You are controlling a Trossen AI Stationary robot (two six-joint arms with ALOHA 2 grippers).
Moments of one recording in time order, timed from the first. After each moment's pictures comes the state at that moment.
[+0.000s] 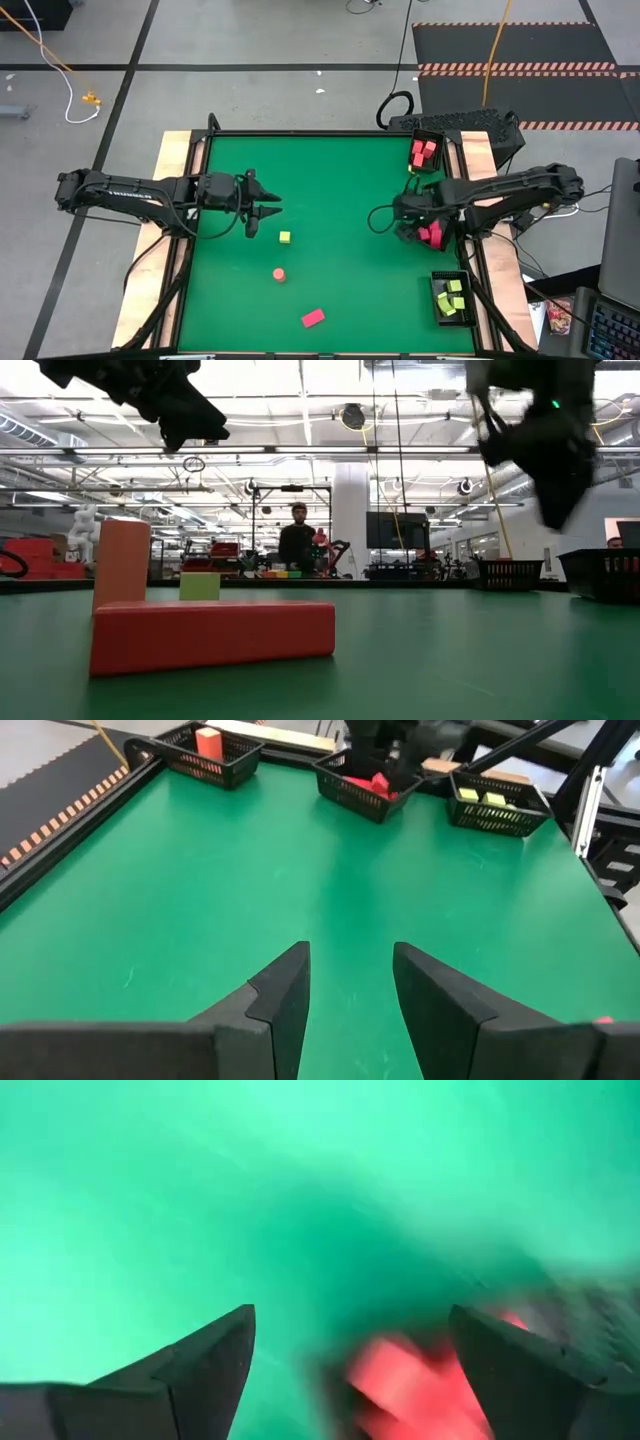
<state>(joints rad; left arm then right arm) 0.01 0.92 0.63 -0.13 -0.05 -0.17 0.05 1.19 0.82 -1.07 0.05 0.84</state>
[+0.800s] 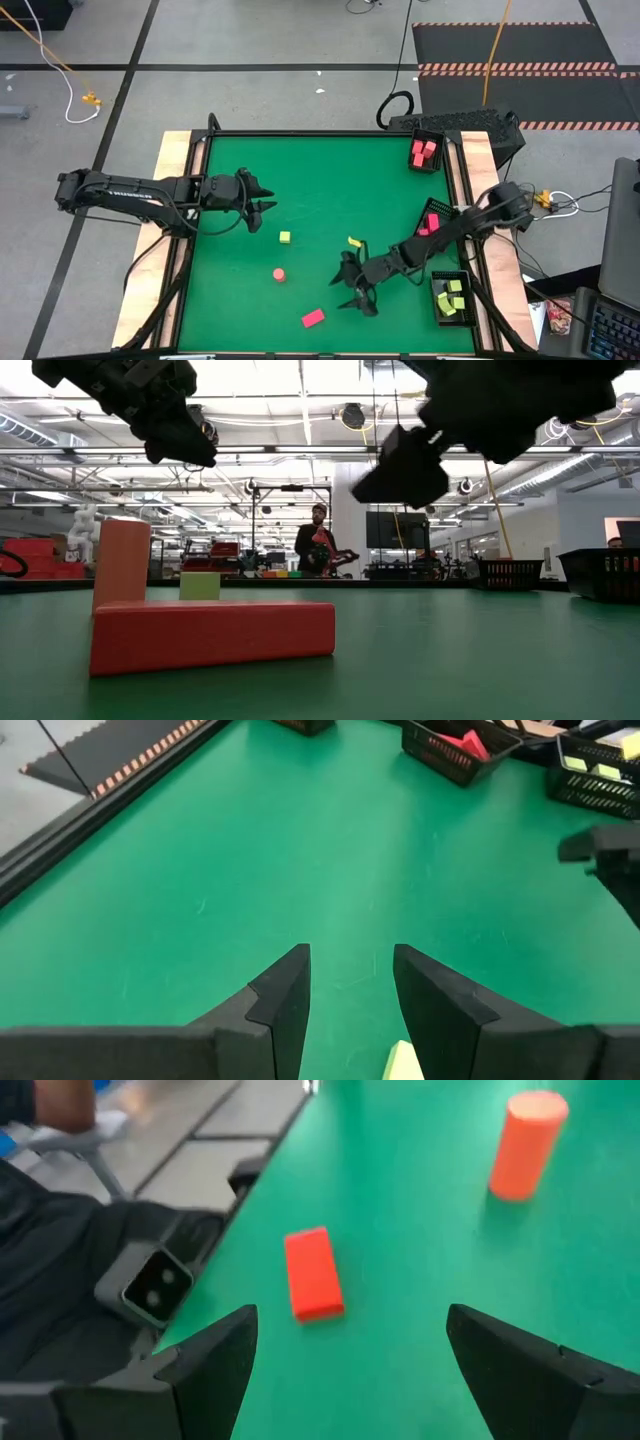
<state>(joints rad) 0.01 0.92 0.63 -0.27 -0.21 -0.28 0.42 1.74 0.82 0.43 -0.06 0.29</state>
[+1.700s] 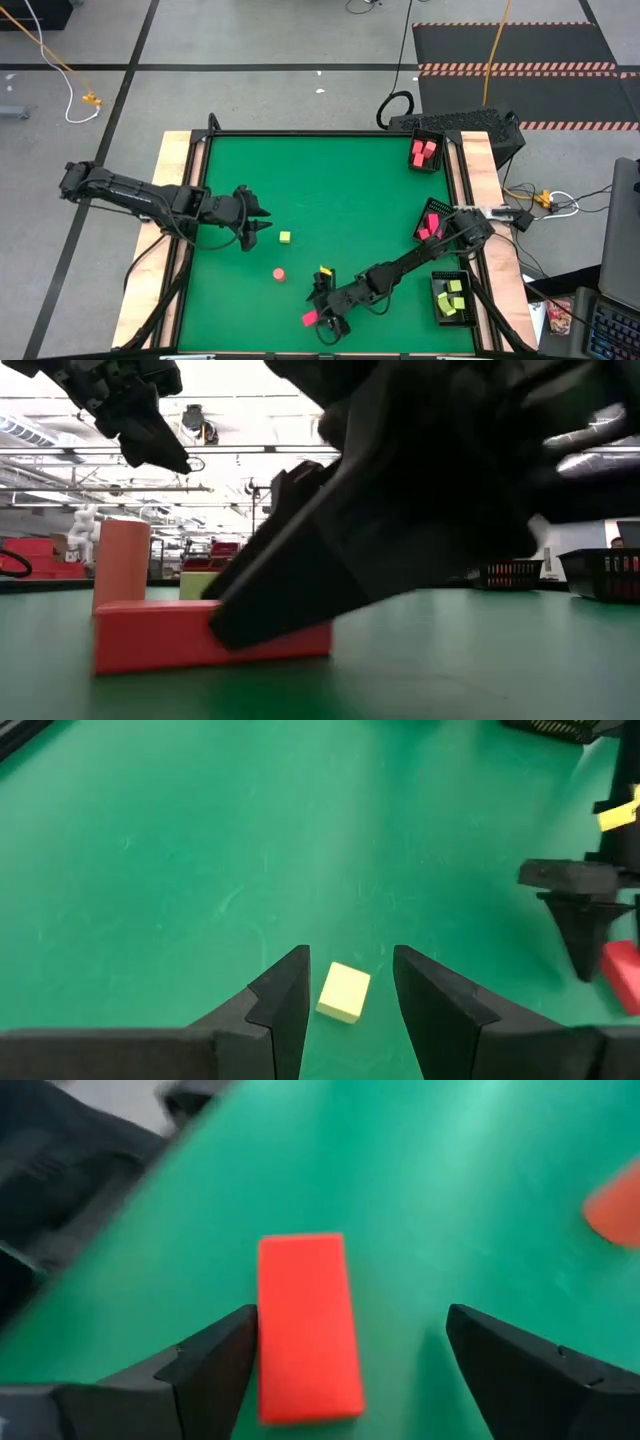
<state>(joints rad) -0.18 0.94 0.63 -0.38 -0.24 -0.40 0.48 2.13 1.23 0.26 0.08 0.09</state>
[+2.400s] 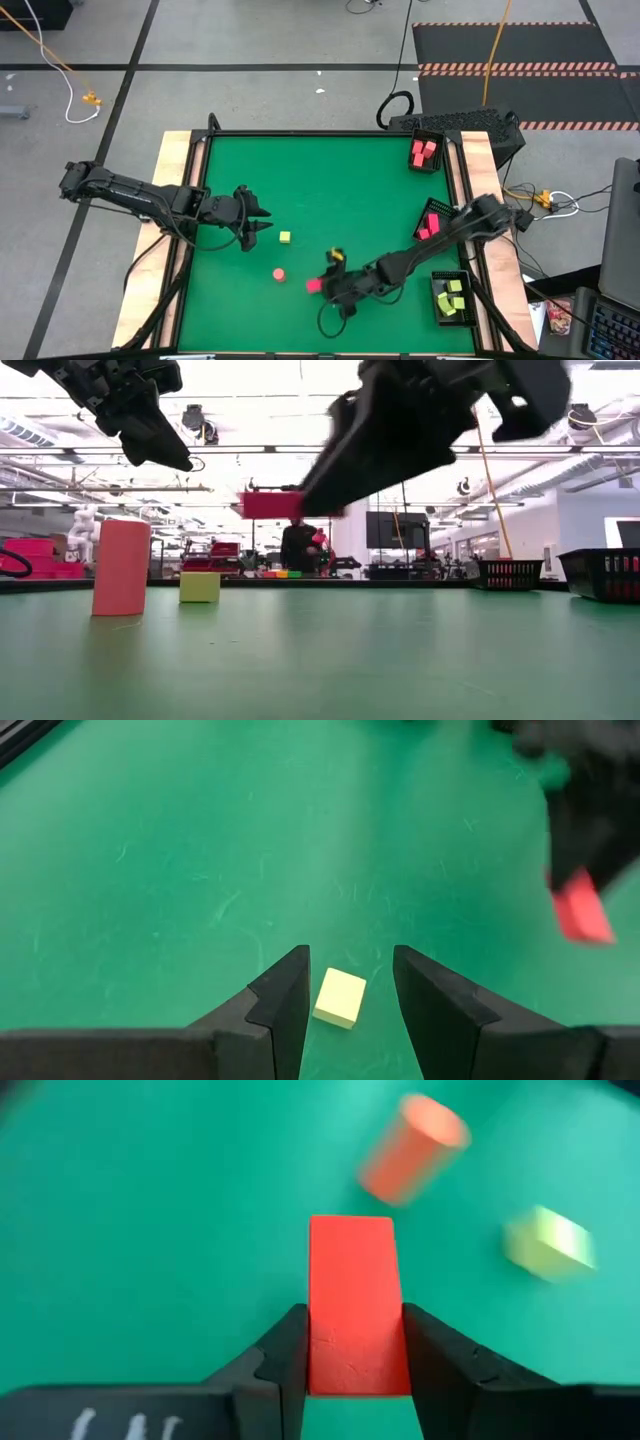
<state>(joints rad) -0.18 0.94 0.63 -0.37 -0.24 -0.39 0.46 1.91 1.23 -0.12 0.34 0.01</state>
